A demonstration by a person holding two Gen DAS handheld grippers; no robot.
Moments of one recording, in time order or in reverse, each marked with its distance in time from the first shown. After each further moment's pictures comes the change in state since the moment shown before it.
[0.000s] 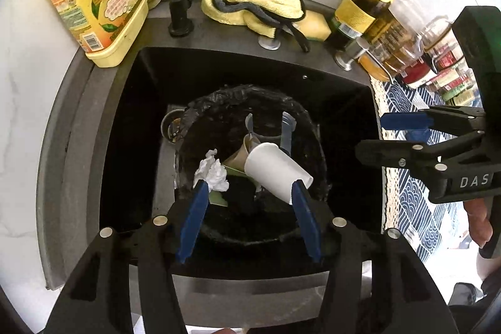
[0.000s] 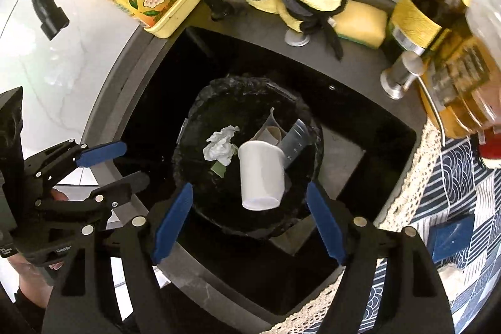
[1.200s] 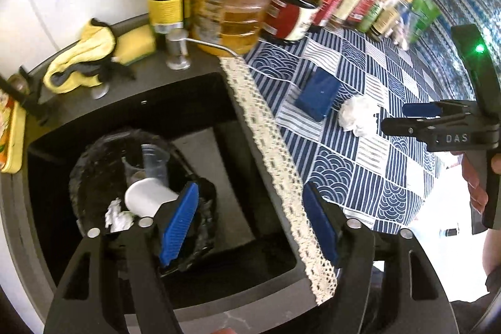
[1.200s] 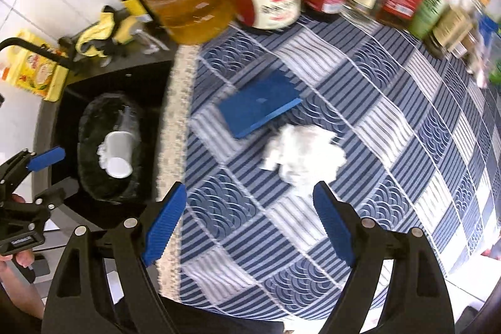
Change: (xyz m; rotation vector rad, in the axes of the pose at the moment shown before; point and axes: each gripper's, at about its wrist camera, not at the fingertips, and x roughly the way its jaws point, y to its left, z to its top) left arm 0.023 -0.190 -0.006 0.414 0.026 -0.141; right arm -0.102 -0.189 -0.178 0.486 -0.116 -0.265
